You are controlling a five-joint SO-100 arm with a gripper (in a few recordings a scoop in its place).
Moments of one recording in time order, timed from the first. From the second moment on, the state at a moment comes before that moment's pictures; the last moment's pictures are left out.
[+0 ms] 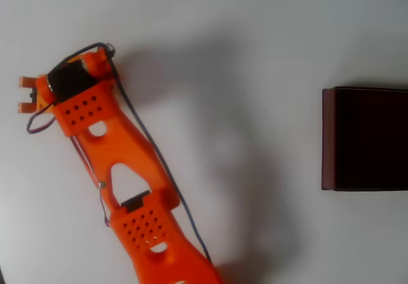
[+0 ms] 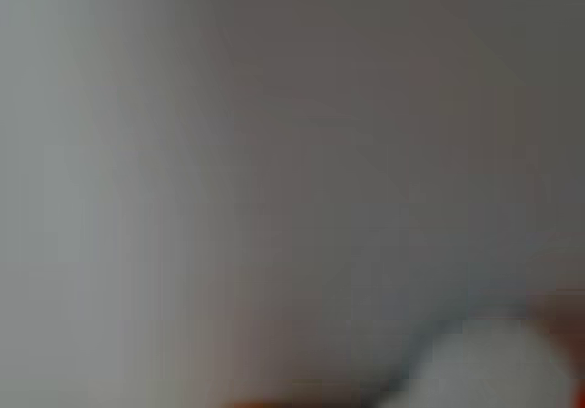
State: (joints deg) arm -28.5 24.5 7.6 103.4 22.3
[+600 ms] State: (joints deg) arm -28.7 24.9 8.9 103.4 22.7
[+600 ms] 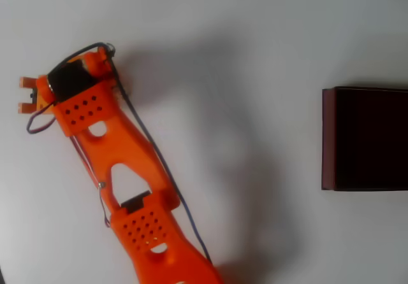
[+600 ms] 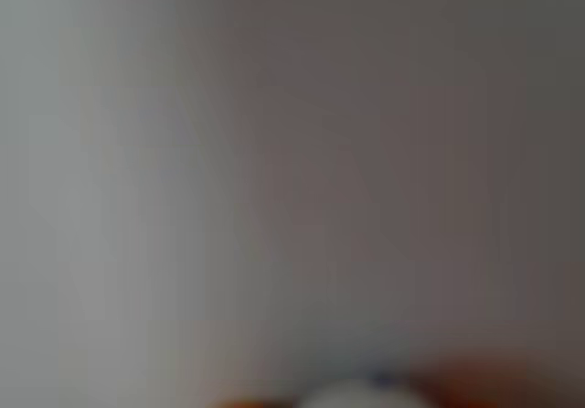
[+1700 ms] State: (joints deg) arm 14.3 127.3 96.9 98.5 2.9
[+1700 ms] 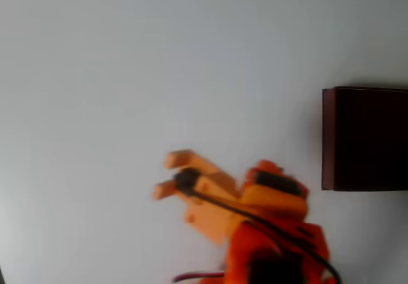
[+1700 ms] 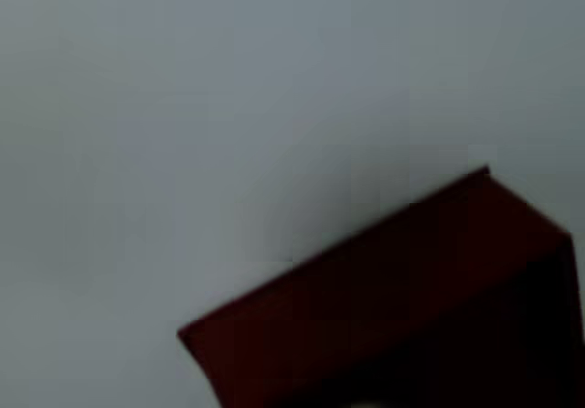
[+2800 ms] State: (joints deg) arm 39.6 73.5 72.0 76.8 7.2
